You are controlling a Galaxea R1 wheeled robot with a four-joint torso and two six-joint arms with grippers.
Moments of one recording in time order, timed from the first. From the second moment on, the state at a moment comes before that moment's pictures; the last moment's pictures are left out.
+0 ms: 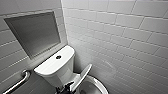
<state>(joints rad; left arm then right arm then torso) 0.76 2.37 -1.46 -0.40 -0.50 -1.08 -1.53 2.80 -2.41 -0.05 0.26 0.21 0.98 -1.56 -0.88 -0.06</state>
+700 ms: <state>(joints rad) 0.74 2.31 -1.52 -0.39 -0.57 -1.17 -1.53 2.80 -2.41 -0.05 0.26 0.21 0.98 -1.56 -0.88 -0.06</state>
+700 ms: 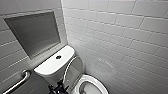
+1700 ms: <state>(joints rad) 0.73 2.31 -1.60 -0.40 -0.57 -1.25 -1.53 2.80 -2.41 -0.05 0.26 0.21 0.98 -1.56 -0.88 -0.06</state>
